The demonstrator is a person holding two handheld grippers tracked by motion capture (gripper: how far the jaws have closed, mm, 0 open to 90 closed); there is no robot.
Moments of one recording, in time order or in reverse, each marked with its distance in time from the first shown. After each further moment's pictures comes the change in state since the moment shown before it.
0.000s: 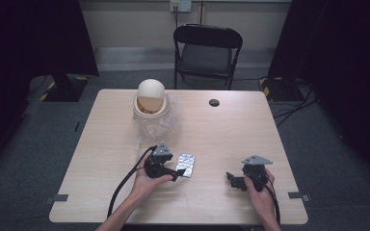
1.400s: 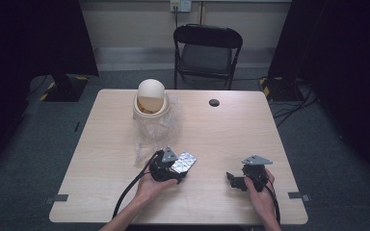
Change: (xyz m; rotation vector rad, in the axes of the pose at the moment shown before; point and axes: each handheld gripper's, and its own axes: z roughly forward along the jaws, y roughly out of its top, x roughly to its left) left arm -0.008 -0.009 0.014 0.034 0.106 0.081; right arm 0.000 0.000 0.000 0.000 -0.002 0.000
